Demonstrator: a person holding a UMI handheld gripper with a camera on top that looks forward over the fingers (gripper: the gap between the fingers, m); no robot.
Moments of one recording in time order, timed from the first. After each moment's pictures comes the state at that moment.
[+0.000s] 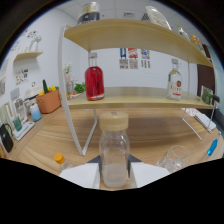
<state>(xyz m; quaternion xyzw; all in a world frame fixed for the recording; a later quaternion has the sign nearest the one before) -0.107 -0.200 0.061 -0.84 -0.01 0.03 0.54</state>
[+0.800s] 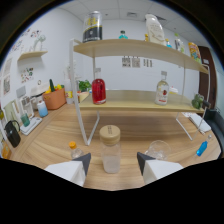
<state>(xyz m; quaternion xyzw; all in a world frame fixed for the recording) -0.096 -0.265 0.096 -0.85 -0.03 0.03 0.52</state>
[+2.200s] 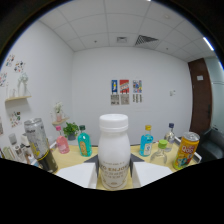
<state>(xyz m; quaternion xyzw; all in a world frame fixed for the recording) 0.022 -0.105 0.401 -0.77 0.00 0.01 0.64</state>
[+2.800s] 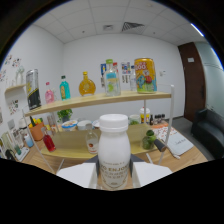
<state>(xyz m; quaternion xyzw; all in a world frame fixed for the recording) 0.102 -0.222 0.231 -0.81 0.05 0.02 0.59</state>
